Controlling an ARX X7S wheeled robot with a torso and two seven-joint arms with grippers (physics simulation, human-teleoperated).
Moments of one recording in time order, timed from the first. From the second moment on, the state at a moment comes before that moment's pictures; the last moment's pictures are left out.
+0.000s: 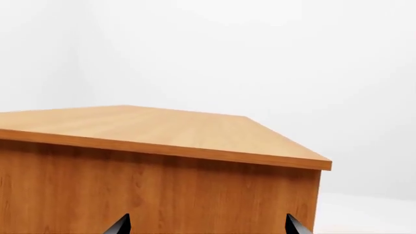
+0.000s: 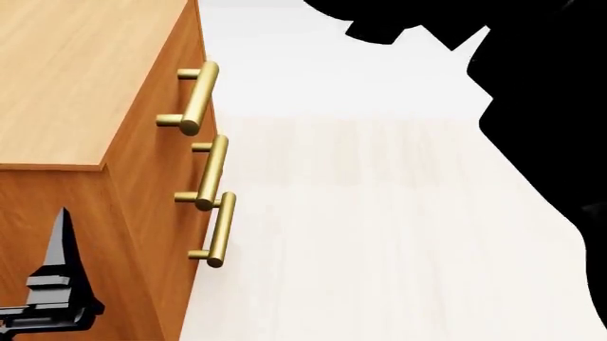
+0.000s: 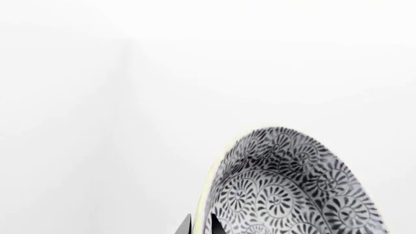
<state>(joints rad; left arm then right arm) -0.12 -0.42 0.18 0.63 -0.48 -0.32 -0.48 2.11 0.20 -1.24 0.42 1.46 0.34 0.70</state>
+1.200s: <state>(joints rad) -0.12 -0.41 0.21 0.57 -0.45 -0.30 -0.50 1.94 0.05 -1.34 0.36 1.37 0.28 0.66</state>
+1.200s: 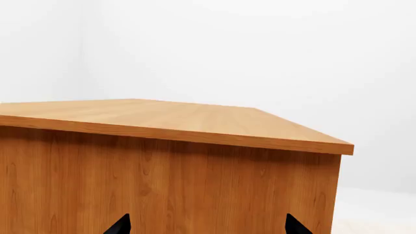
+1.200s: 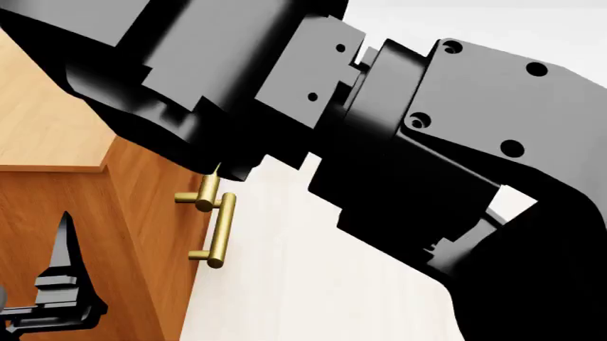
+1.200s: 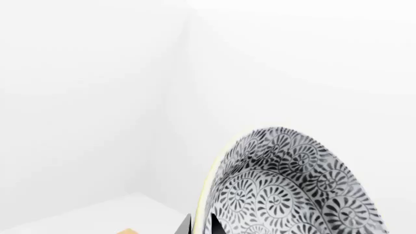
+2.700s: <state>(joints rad) -0.12 -0.41 0.19 0.47 -0.45 -0.21 -0.47 1.77 0.00 -1.57 0.31 1.37 0.09 0.59</state>
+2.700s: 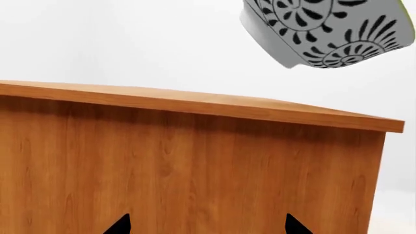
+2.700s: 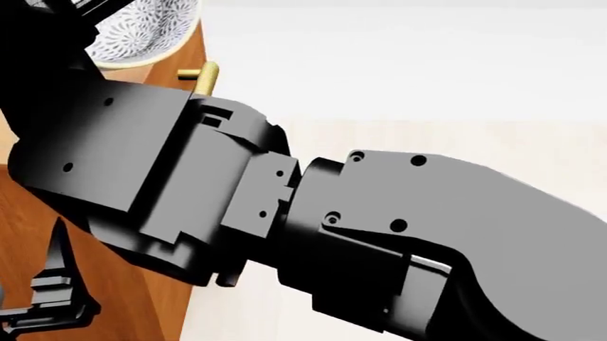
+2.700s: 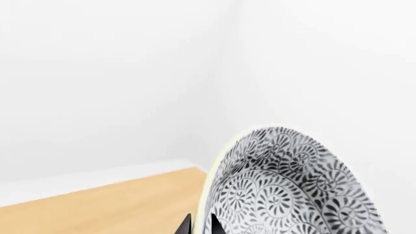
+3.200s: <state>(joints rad) -0.12 -0.42 0.20 0.48 -0.45 -0.21 -0.48 1.74 0.00 -1.57 0.29 1.35 0.15 0.58</state>
